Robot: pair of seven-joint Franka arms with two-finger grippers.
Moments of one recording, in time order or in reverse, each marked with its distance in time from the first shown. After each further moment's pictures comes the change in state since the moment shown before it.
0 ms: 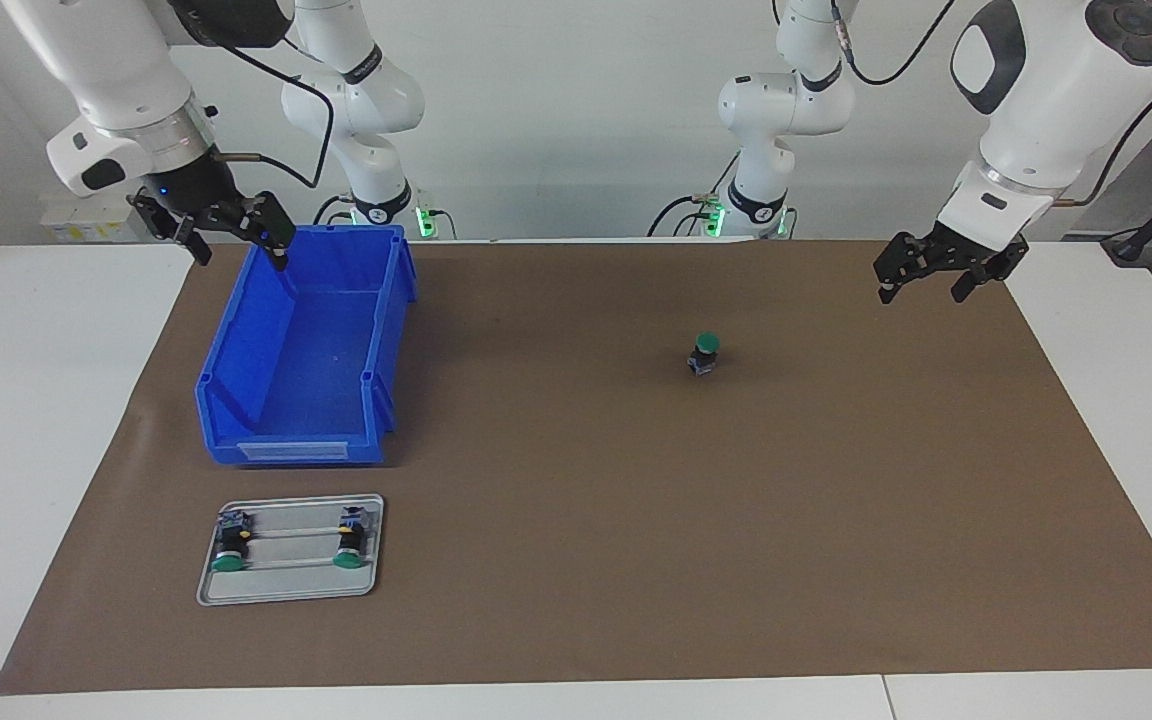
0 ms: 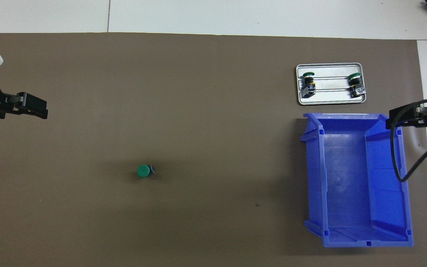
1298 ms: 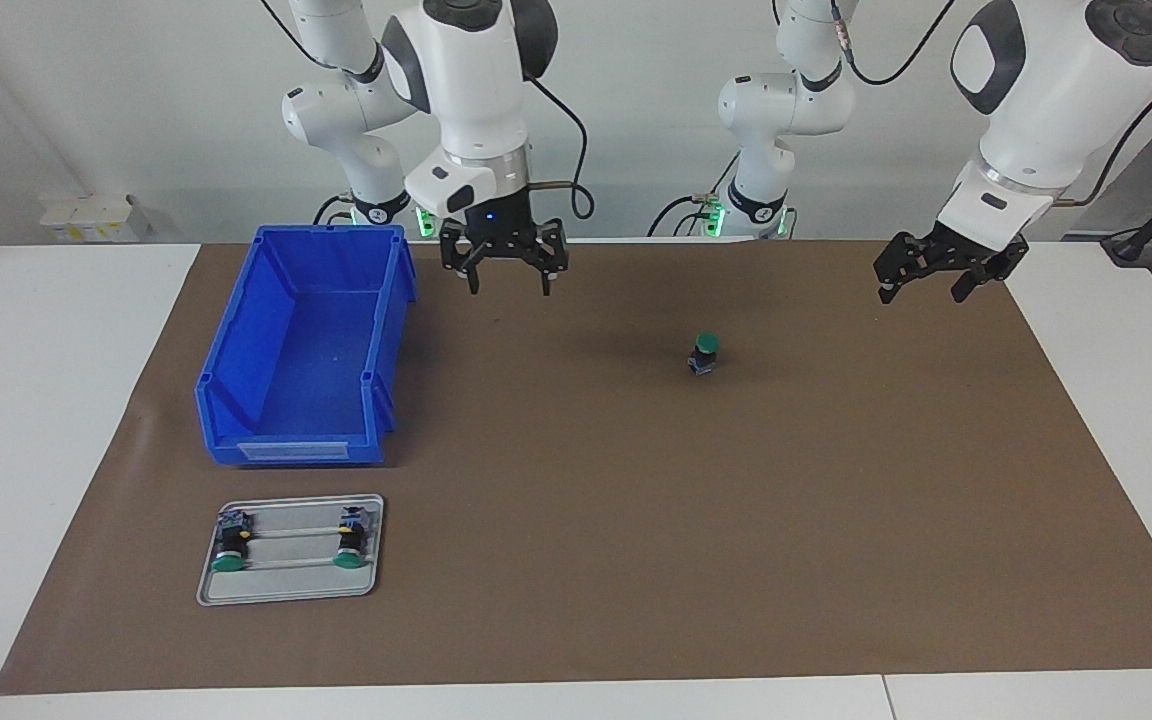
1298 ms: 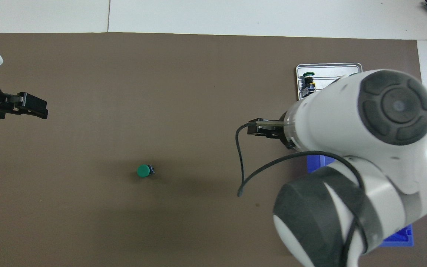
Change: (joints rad) left arm 0.000 0.000 0.000 0.000 0.000 0.000 0.000; right arm 0.549 0.130 0.023 -0.073 -0.021 0.360 0.571
